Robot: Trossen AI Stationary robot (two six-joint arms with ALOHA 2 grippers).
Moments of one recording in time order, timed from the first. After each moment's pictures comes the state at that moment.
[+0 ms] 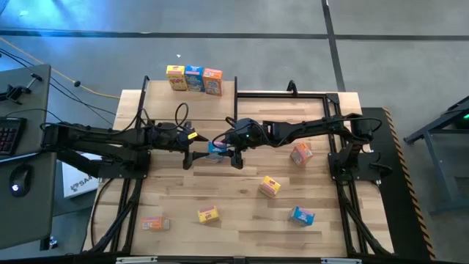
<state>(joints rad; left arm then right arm) 0.11 0.96 0.45 0.08 0.02 -0.06 -0.07 1.82 1.29 -0.03 -0.11 -0.01</state>
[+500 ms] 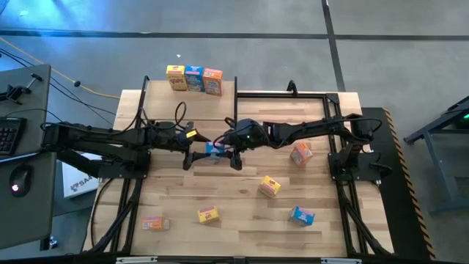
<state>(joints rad) 0.11 0.96 0.45 0.16 0.08 -0.05 -0.06 1.81 1.29 0.03 -0.12 -0.01</state>
